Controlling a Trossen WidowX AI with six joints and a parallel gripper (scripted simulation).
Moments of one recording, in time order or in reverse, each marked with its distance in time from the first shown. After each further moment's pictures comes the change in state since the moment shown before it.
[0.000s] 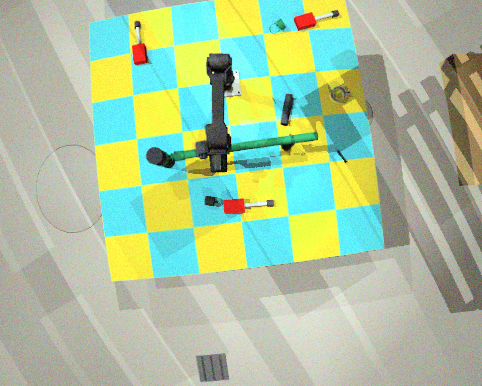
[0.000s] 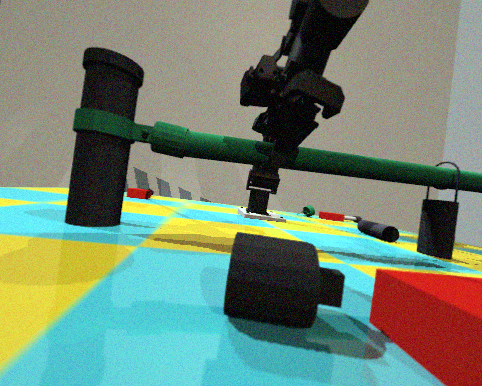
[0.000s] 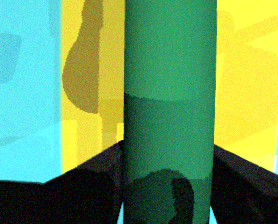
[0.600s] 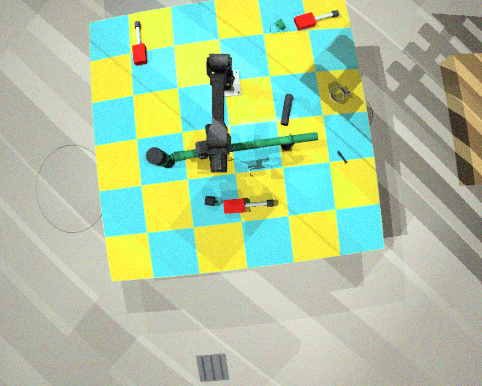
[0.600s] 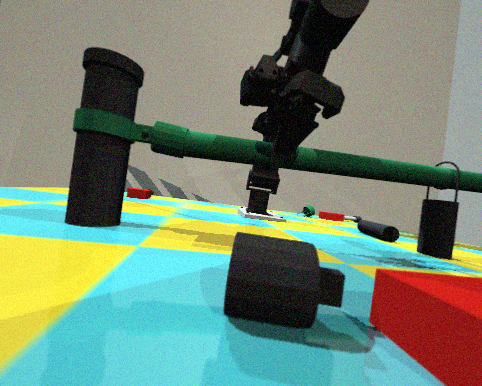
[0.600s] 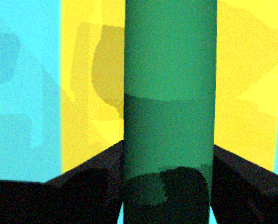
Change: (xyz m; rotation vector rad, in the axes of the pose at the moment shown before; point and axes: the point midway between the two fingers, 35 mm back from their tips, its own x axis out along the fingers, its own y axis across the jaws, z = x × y) arm -0.001 0.000 0.000 0.000 0.000 0.000
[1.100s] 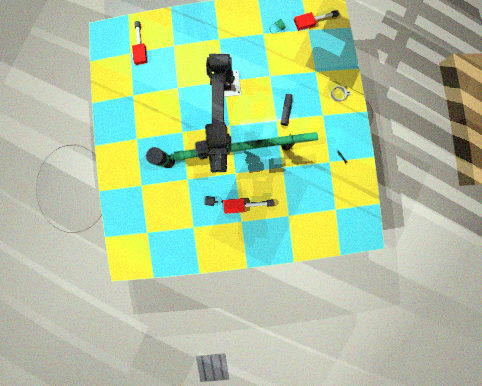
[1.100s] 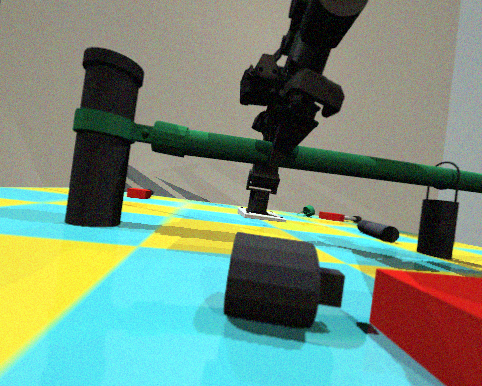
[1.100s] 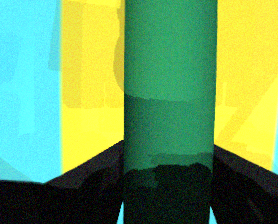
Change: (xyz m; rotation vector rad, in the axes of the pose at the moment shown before) arm -0.001 0.000 0.001 -0.001 0.002 -0.001
